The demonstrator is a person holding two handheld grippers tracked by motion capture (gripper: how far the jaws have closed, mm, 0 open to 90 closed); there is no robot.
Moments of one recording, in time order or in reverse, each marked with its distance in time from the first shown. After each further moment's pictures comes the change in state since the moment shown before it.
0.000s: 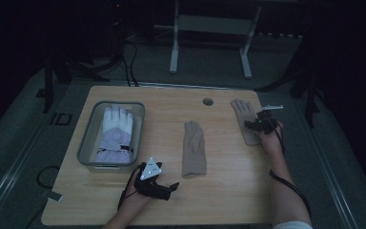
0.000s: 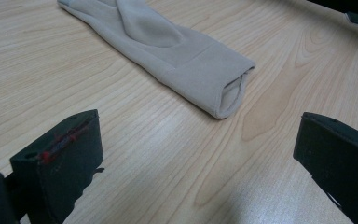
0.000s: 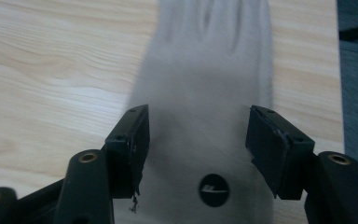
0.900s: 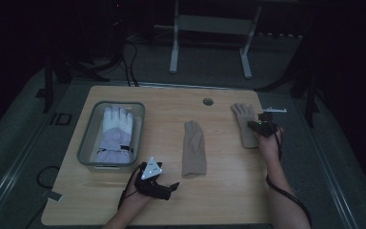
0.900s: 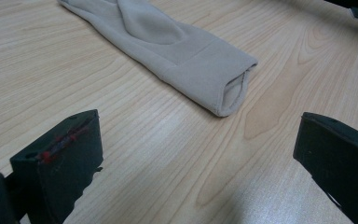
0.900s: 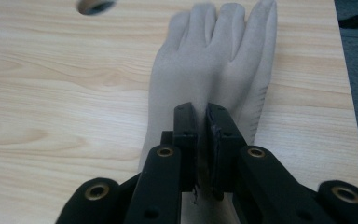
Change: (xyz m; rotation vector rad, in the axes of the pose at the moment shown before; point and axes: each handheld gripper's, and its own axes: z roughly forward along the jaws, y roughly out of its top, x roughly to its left) left arm 0.000 0.001 0.001 0.012 0.005 0.003; right arm 0.025 -0.004 -0.036 -0.053 0.025 0.116
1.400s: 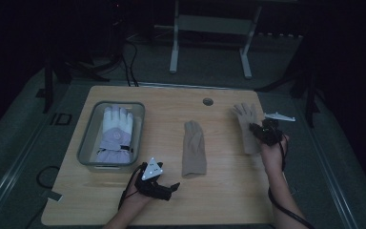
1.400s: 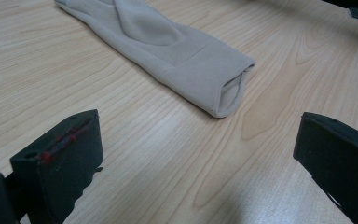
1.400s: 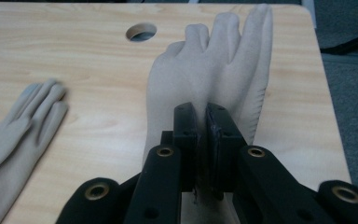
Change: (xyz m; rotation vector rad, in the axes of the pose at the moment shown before) left arm -0.002 0.000 0.000 -0.003 -0.002 0.010; right arm 0.036 -0.014 -0.064 -0.104 -0.005 -0.007
